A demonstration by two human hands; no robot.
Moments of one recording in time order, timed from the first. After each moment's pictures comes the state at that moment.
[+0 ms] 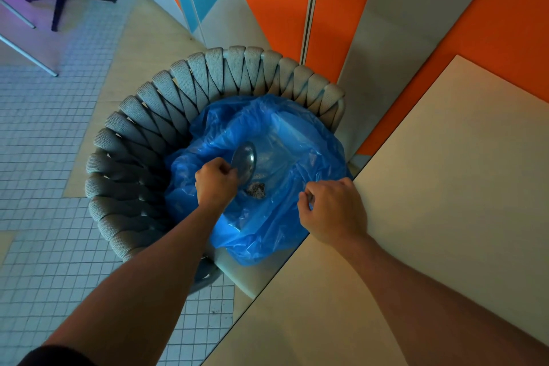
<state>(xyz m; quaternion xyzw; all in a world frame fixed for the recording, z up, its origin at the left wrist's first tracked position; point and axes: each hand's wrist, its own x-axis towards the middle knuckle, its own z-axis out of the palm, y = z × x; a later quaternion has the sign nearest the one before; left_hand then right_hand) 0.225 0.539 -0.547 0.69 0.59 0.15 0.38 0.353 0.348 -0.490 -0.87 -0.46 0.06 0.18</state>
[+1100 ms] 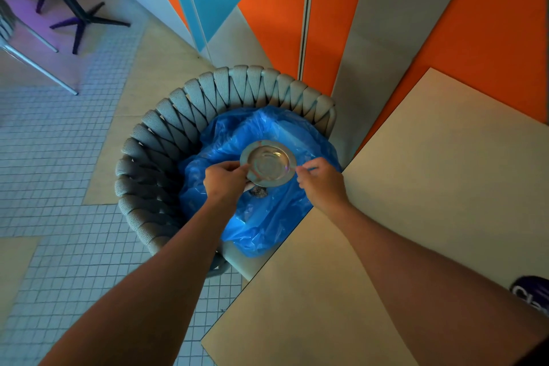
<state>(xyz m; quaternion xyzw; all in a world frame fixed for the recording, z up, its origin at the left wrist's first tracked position) 0.223 0.493 -0.458 0.47 0.61 0.22 0.60 0.358 0.361 -0.450 -0.84 -0.21 0.31 0.39</state>
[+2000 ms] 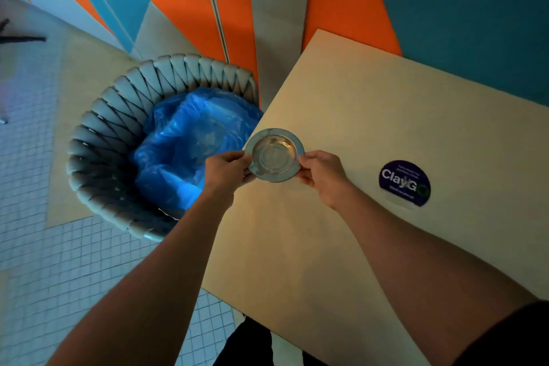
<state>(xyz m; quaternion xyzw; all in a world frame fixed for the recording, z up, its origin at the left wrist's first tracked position) 0.232 0.310 -0.373 0.53 0.48 0.12 0.69 0.345 0.158 -0.384 -0.73 0.07 0.37 0.57</state>
